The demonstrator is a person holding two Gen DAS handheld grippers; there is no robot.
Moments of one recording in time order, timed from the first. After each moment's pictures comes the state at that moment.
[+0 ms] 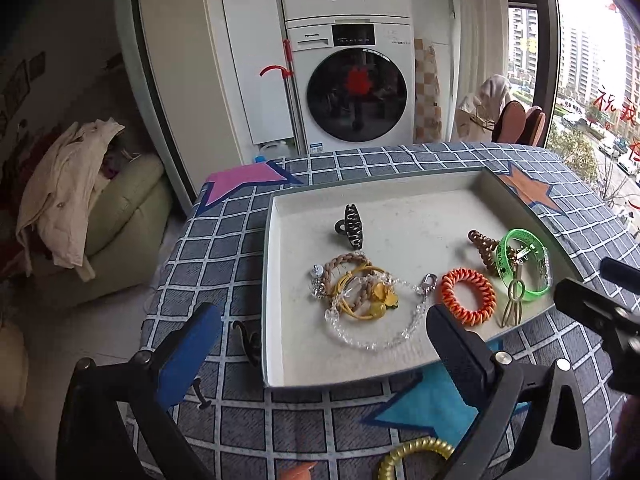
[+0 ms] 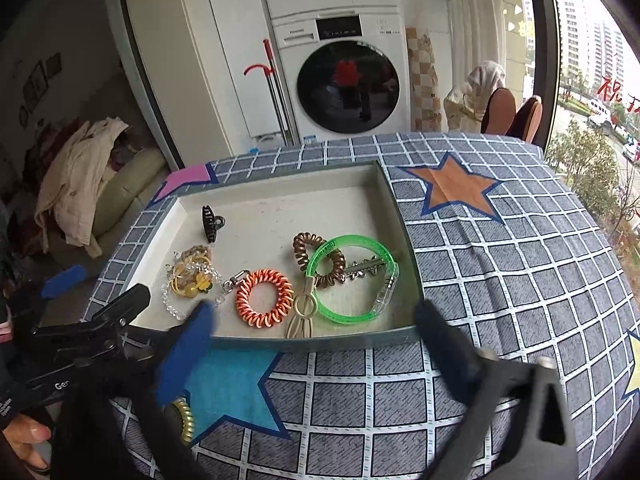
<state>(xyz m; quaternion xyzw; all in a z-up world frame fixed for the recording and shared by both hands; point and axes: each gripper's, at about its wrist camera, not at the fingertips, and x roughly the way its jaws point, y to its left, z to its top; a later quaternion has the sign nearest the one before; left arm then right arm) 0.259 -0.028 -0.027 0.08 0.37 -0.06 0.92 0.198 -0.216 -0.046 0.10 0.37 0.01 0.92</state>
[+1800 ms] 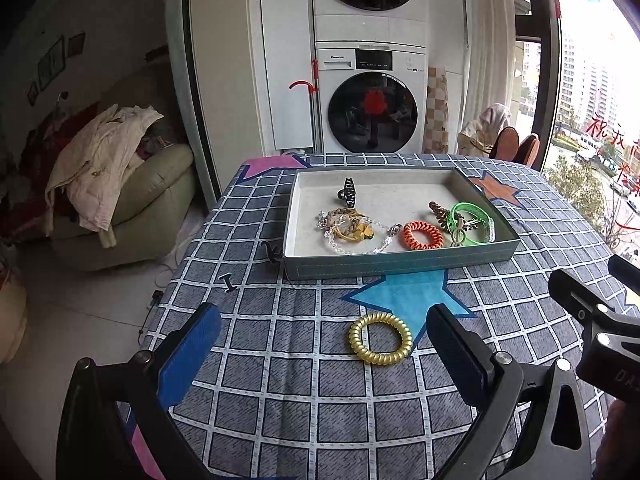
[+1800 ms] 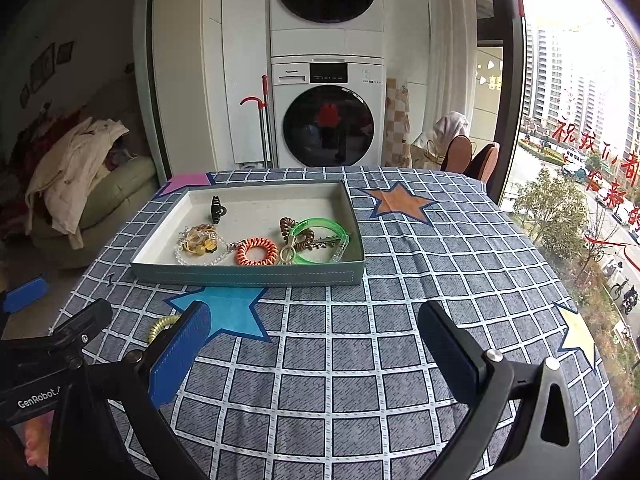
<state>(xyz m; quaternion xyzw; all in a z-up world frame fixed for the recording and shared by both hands) 0.116 -0.018 0.000 0.03 0.34 -0.03 0.94 0.073 -0.205 -0.018 0.03 0.31 -0.04 0.95</state>
